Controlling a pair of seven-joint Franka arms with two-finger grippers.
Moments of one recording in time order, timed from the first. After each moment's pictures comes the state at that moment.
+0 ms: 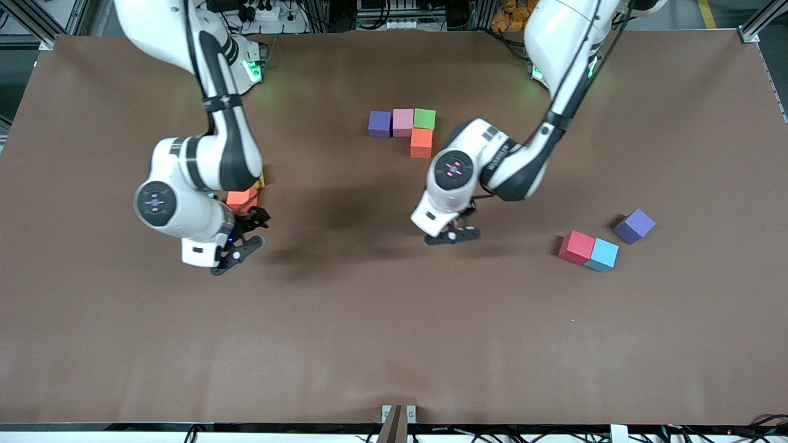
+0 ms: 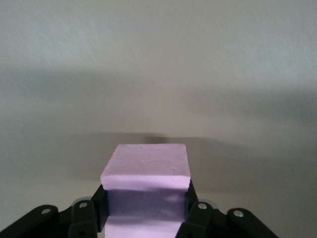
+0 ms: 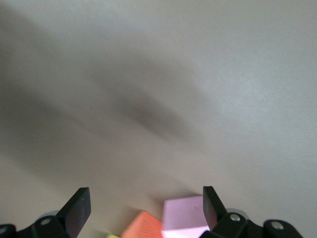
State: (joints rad) left arm -0.60 0.61 -0.13 -1.65 0.04 2.14 -0.84; right arm 0.81 0.47 -0.66 -1.87 0.41 2.07 -0.72
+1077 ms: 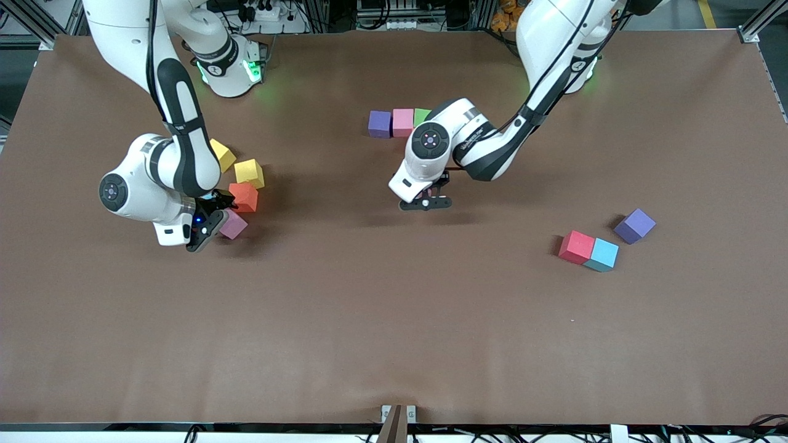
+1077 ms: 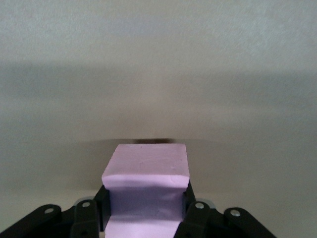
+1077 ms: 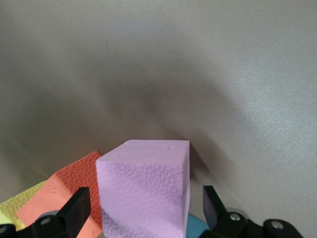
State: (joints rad) left arm -0.41 0.59 -0.45 -1.84 0.11 2.26 -0.92; right arm 0.70 0.44 -0.65 -2.19 0.59 2.28 -1.19
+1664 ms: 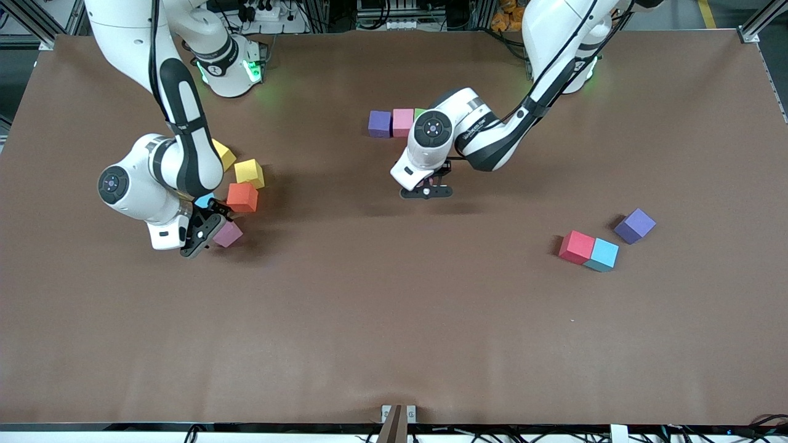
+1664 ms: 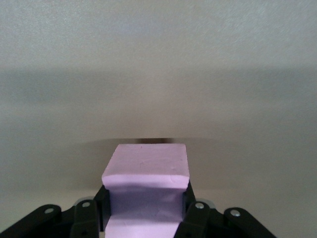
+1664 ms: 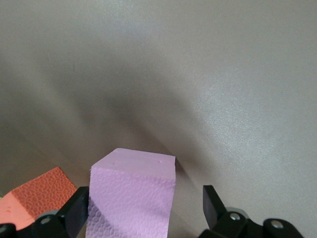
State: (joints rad) left arm -0.35 0.55 -0.52 -1.92 0.15 2.28 -0.92; right arm 0.70 0.44 -0.64 -2.20 0.61 2.43 -1.24
